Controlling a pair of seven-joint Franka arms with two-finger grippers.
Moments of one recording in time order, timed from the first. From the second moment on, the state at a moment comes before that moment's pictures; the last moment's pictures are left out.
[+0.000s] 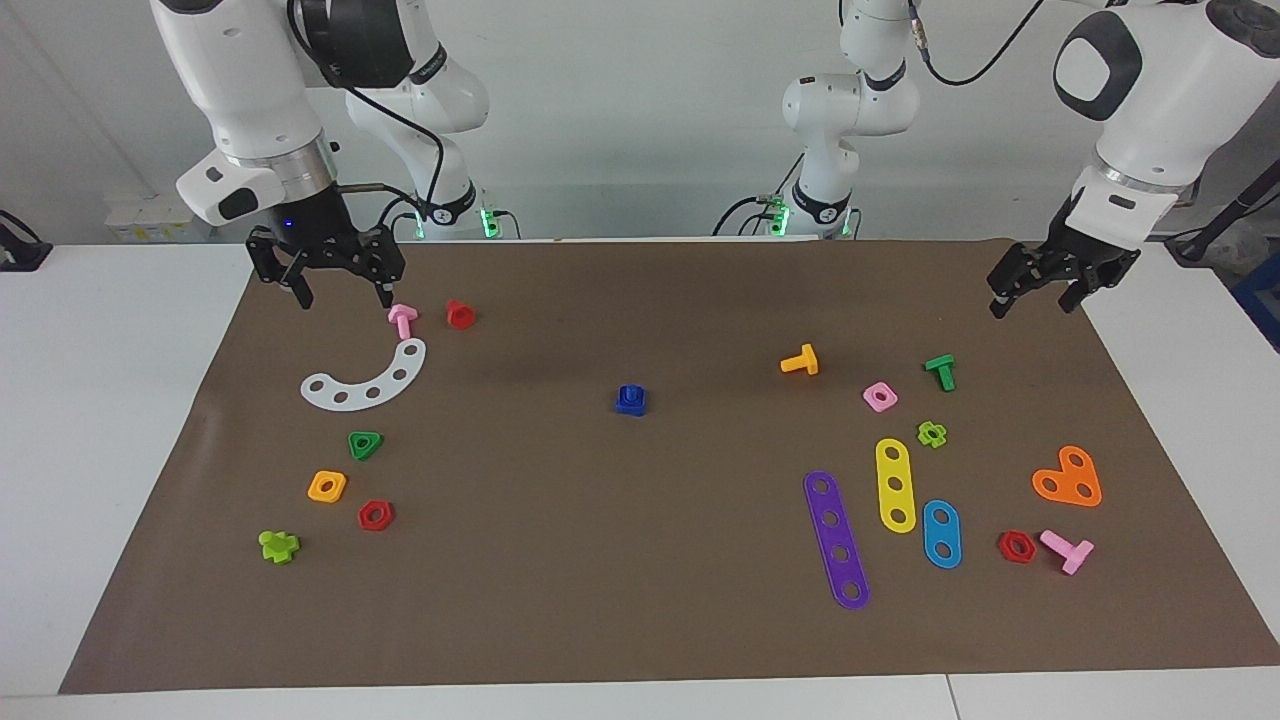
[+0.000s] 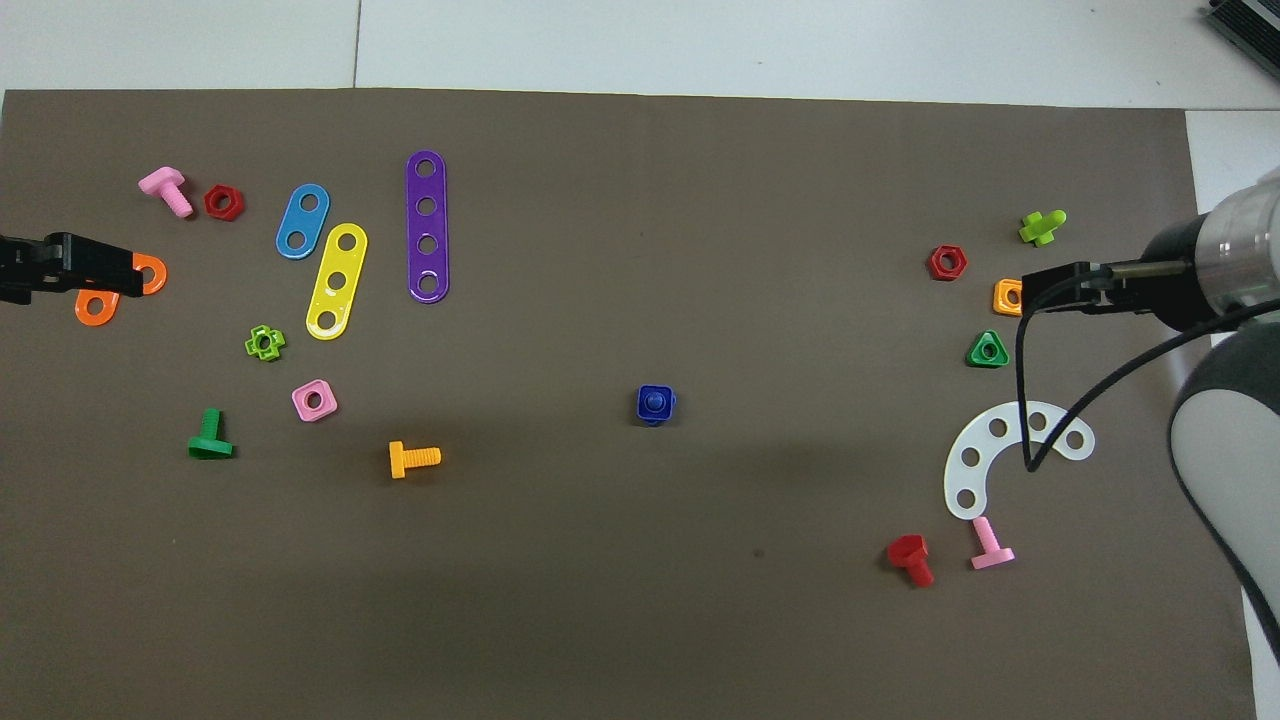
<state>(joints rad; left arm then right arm) -0.10 0.04 0.15 -1.61 -0.02 1.71 0.02 0.06 -0.02 0.02 -1.67 -0.02 1.75 0.09</state>
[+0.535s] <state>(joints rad) -0.12 0.03 0.12 -1.66 -0.02 1.72 0.03 0.06 -0.02 0.02 -1.67 -0.02 1.75 0.09</state>
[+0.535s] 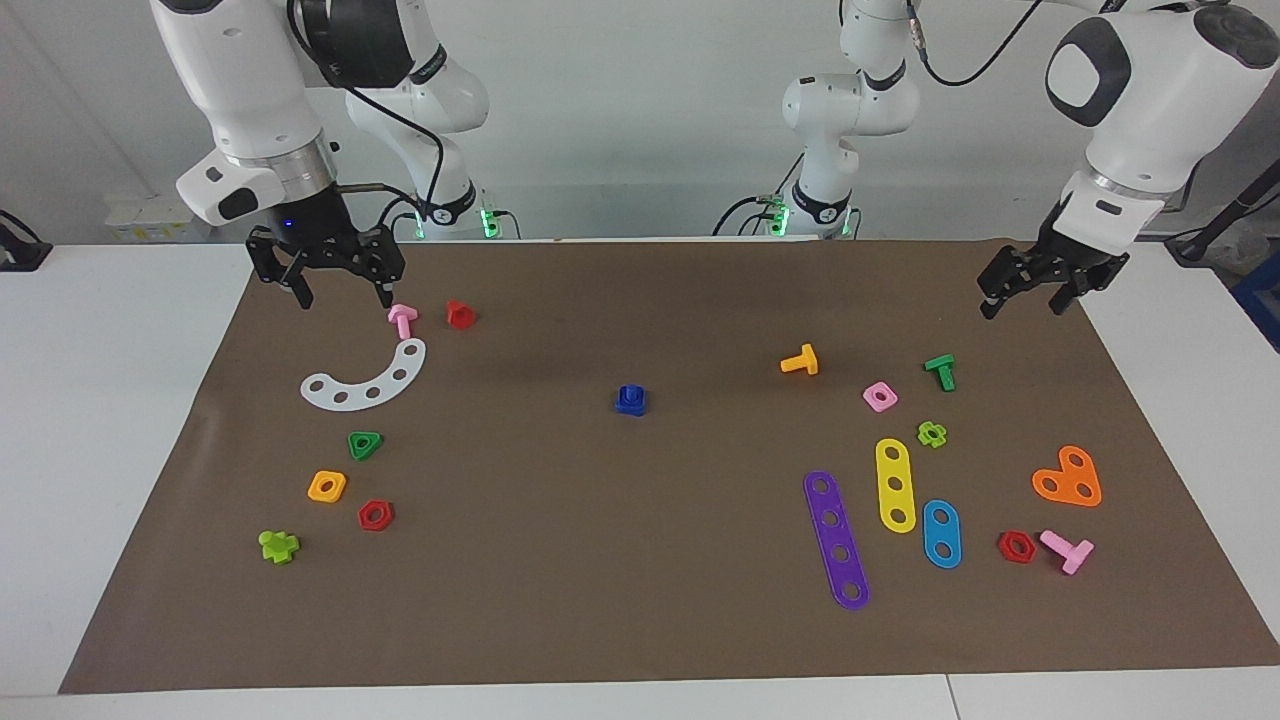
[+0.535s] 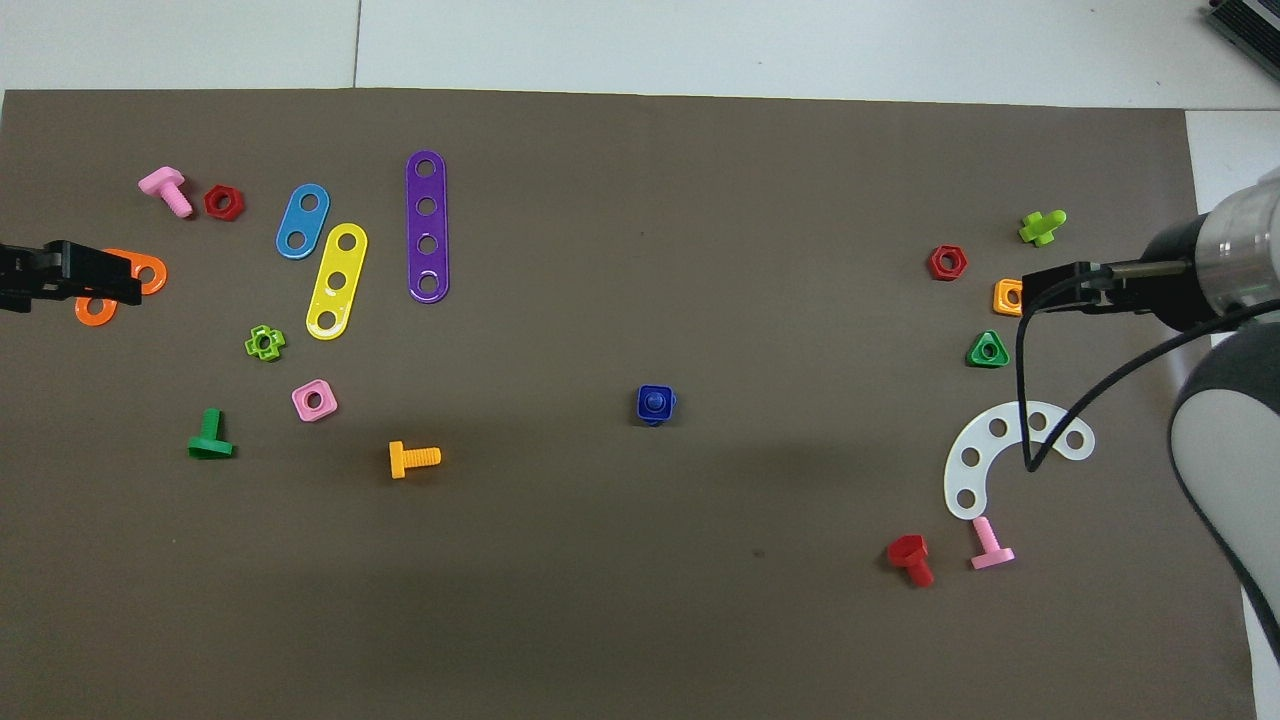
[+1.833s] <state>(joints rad) -0.77 0.40 0.10 -1.75 -0.07 2.30 -0.48 0.06 -0.02 0.02 -1.67 -0.02 1.75 0.09</state>
